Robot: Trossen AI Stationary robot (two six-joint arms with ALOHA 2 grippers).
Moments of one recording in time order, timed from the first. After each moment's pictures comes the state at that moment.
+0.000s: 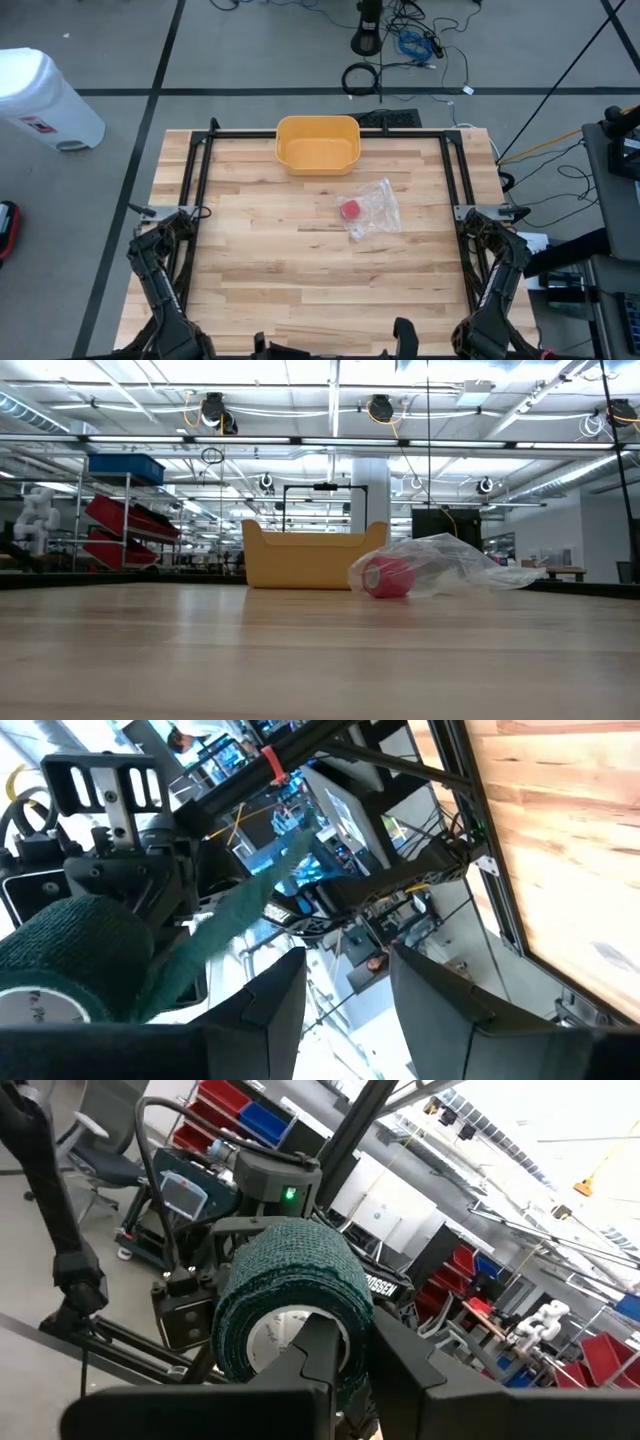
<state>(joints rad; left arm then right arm) -0.98 2.06 2.12 -0.38 -1.16 1.81 0.97 2.06 2.23 0.01 1.01 -0.66</state>
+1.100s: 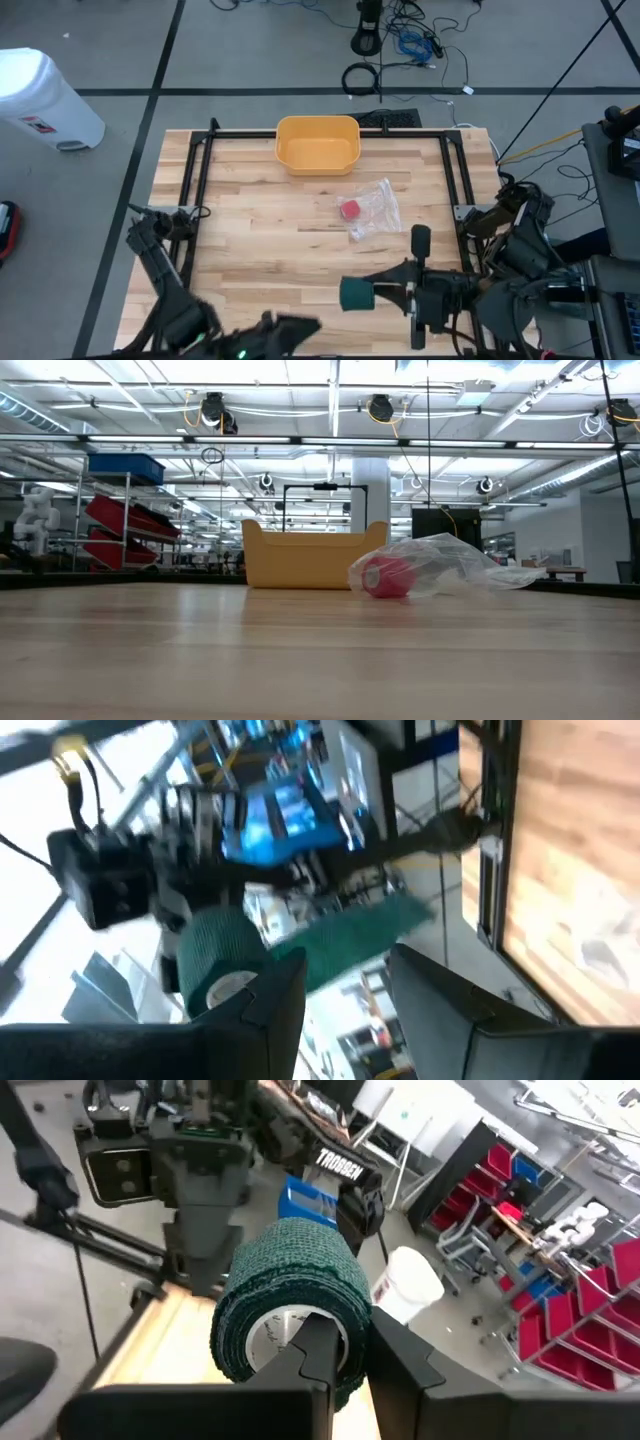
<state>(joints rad) -0.88 1.95 2.11 -0.38 -1.16 1.66 0.83 1.75 2.23 -0.78 0.91 -0.21</state>
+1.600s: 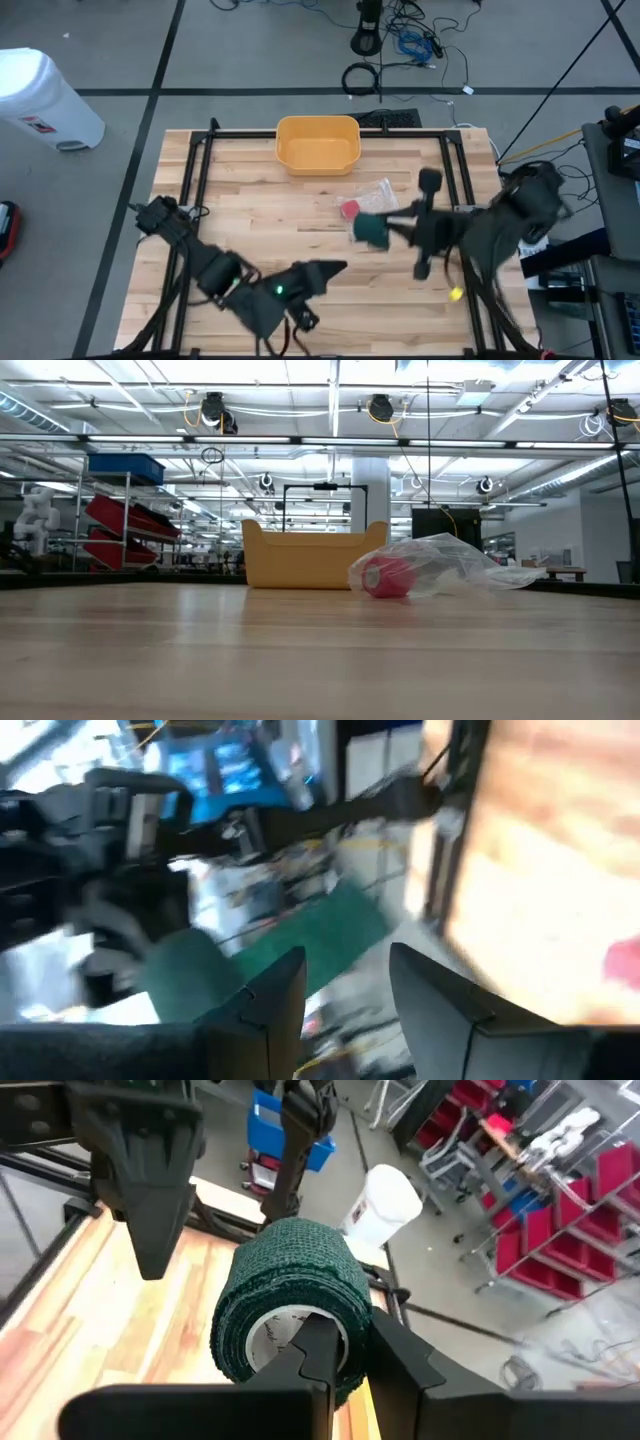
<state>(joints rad) -0.63 1.89 2.11 -0.60 -0.96 1.42 0.65 1.60 2.23 -1.16 0.83 -0.06</state>
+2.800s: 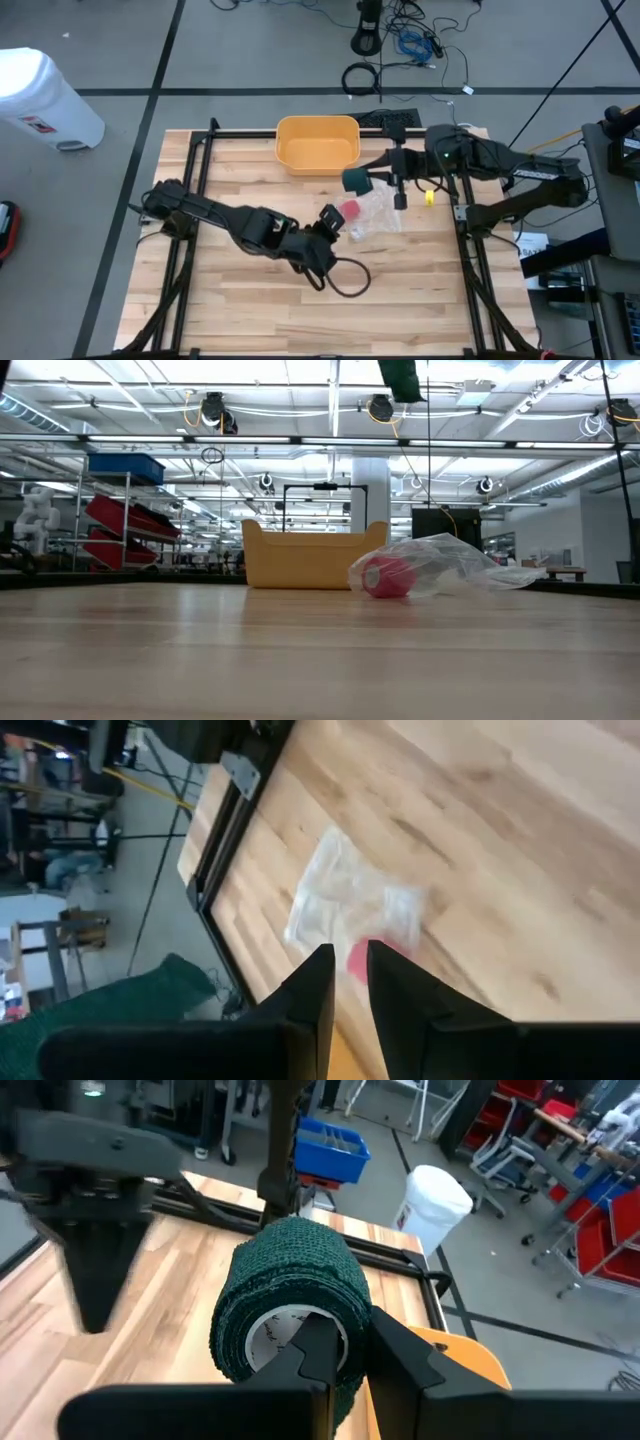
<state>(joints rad) -0.34 1.85 1.92 -0.93 -0.48 0.75 -0.08 1.15 1.33 -0.48 -0.01 -0.30</state>
